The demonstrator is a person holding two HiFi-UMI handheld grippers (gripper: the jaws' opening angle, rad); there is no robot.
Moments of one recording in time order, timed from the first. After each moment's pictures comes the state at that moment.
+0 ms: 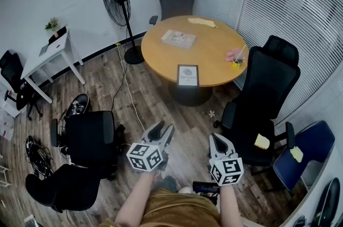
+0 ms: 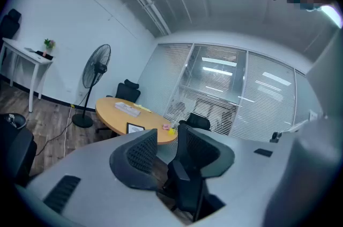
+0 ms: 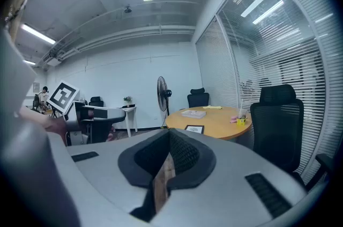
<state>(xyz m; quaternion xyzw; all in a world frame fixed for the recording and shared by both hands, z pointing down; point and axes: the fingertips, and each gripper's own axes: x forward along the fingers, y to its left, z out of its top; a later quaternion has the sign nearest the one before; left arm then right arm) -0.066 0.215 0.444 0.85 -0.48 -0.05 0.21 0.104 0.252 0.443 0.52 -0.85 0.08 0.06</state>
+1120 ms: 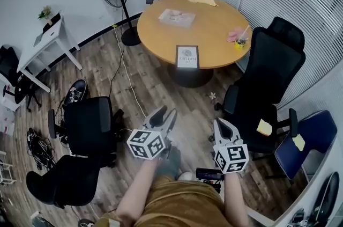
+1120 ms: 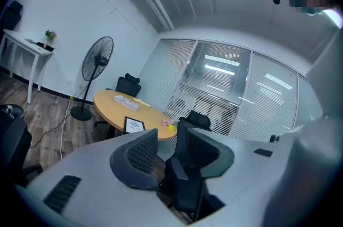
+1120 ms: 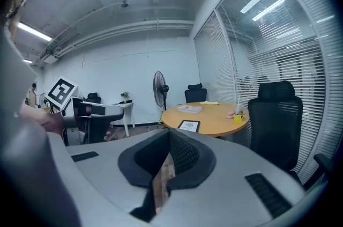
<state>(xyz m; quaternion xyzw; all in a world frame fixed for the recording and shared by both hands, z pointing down) -0.046 0.180 0.460 0.84 -0.48 -0.05 0.24 0.123 0.214 0.460 0.53 -0.84 0.09 0.08</state>
